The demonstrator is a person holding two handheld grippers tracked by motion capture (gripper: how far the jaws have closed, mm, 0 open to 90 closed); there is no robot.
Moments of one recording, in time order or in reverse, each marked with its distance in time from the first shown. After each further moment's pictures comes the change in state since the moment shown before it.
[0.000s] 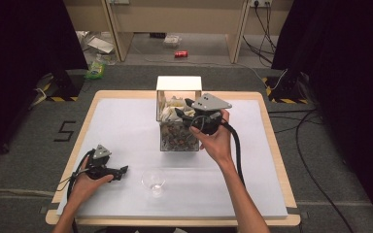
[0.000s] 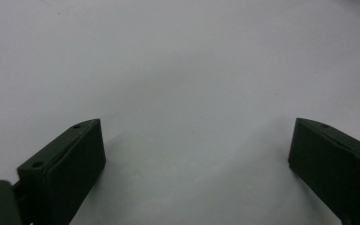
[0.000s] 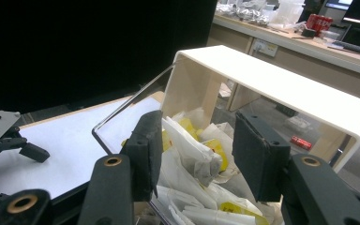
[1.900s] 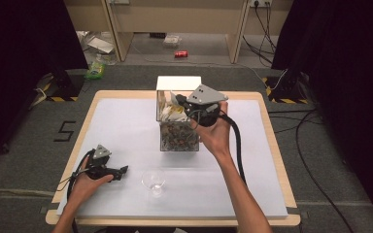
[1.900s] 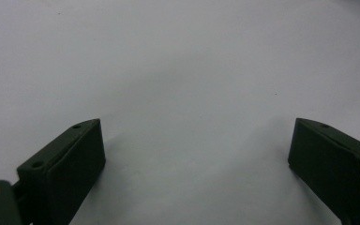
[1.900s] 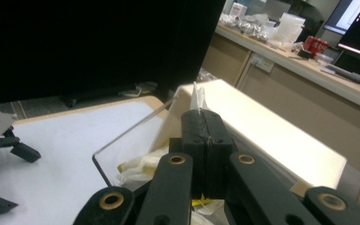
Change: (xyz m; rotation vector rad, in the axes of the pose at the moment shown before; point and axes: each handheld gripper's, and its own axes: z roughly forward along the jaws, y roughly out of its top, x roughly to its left) left arm 0.000 0.000 0.000 0.001 0.000 0.001; right arm 0.002 0.034 -0.008 -0.012 -0.006 -0.120
